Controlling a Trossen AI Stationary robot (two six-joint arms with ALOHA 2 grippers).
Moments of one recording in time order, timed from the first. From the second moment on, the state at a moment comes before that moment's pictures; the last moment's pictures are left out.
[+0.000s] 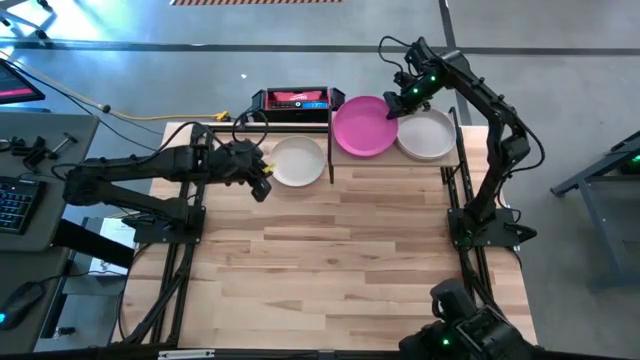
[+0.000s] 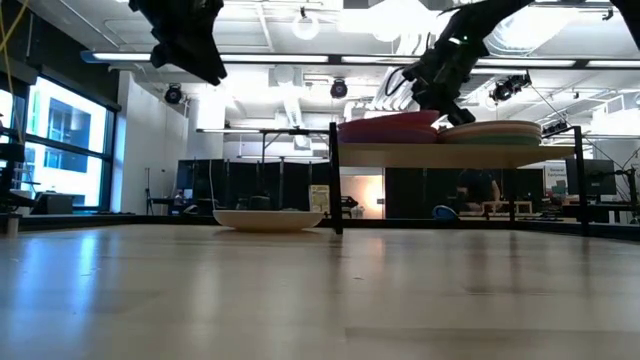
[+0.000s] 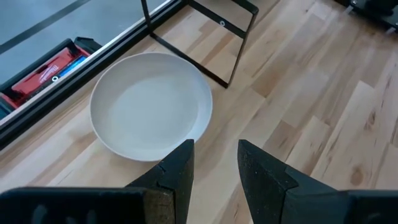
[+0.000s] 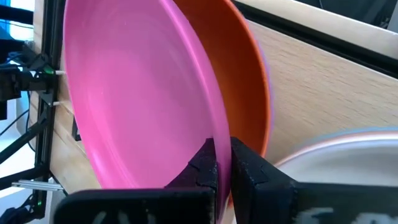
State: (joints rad) left arm 0.15 1.07 1.03 -0.76 -0.32 -0.42; right arm -1.05 1.79 1.75 -1.26 -0.56 0.18
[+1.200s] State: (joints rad) left arm 0.16 1.07 1.03 -0.76 -0.32 -0.42; right arm -1.01 1.79 1.75 -1.24 -0.47 0.20
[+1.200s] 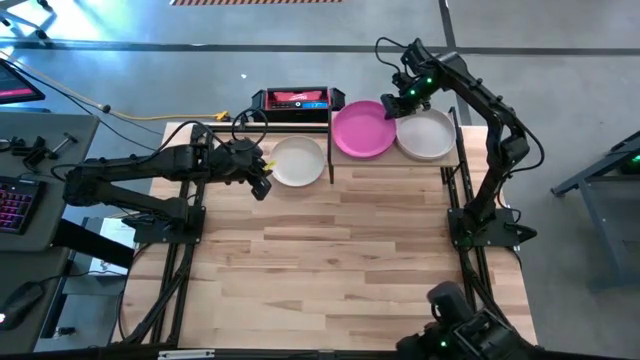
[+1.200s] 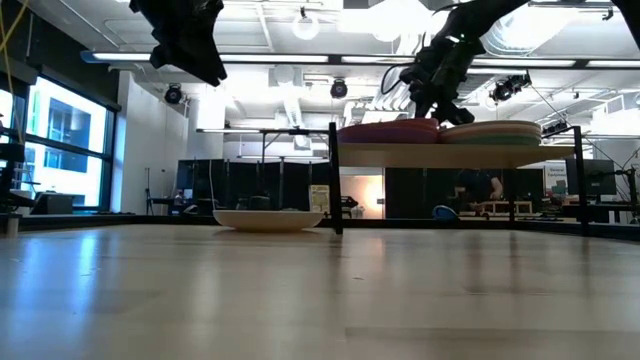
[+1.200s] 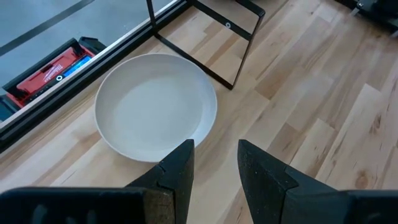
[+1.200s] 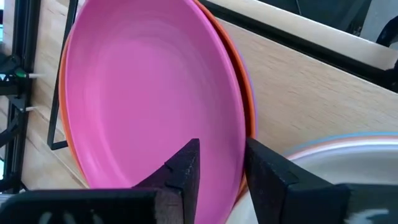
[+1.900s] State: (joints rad) left arm 0.16 1.07 1.03 -0.76 -0.32 -0.42; right arm -1.02 1.79 1.87 -1.31 -0.43 0.18
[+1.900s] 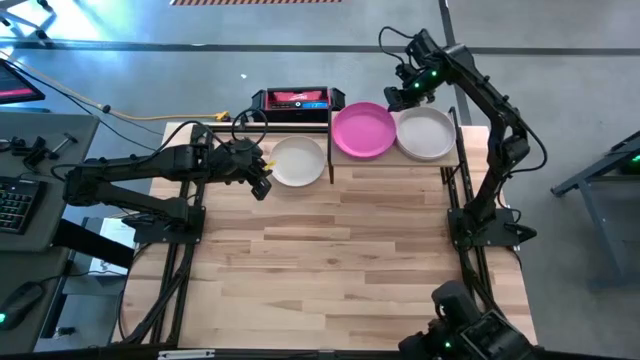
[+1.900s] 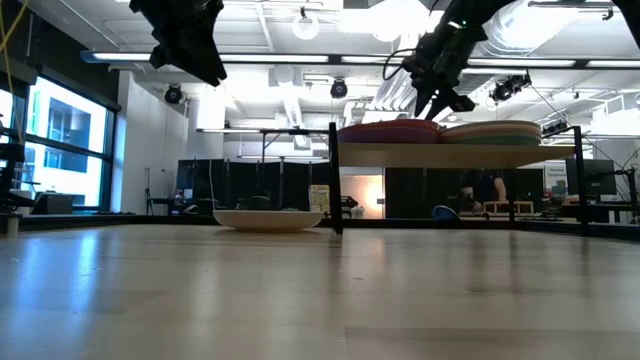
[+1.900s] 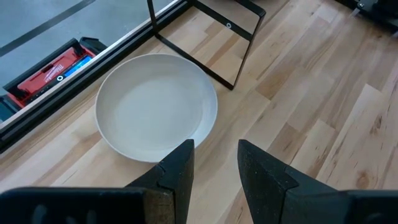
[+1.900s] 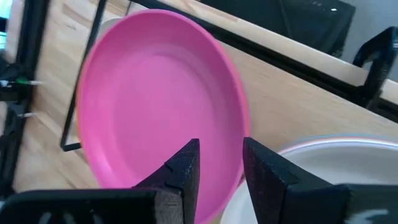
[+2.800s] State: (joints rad) left arm 0.16 1.07 1.03 -0.76 -0.33 -0.41; right arm -0.98 1.79 1.80 -1.30 -0.40 0.21
